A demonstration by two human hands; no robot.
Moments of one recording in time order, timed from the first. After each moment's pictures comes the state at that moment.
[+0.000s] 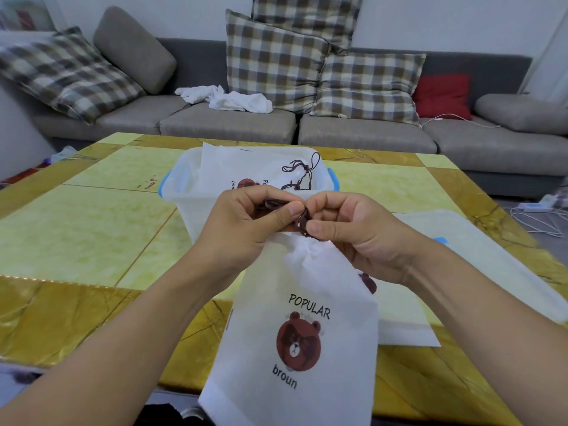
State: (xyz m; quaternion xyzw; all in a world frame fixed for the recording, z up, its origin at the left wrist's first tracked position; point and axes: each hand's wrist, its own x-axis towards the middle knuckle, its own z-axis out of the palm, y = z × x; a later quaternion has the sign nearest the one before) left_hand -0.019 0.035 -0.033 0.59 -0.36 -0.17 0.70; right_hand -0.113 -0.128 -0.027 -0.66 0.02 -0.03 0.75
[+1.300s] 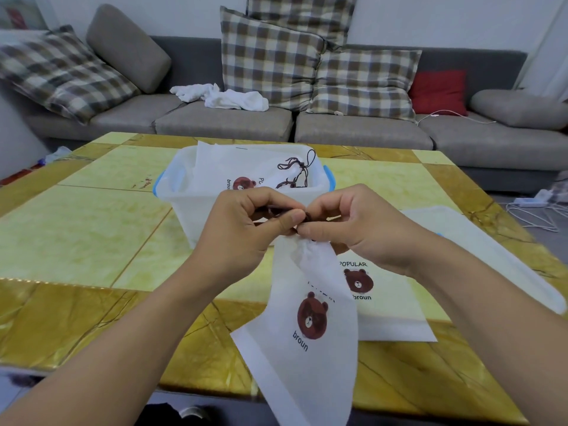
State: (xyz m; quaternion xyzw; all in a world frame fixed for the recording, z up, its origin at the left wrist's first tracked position) left_hand -0.019 0.032 -0.038 0.66 -0.40 -0.07 0.63; right_hand -0.120 -0.128 -0.019 -0.80 0.05 -0.06 0.59
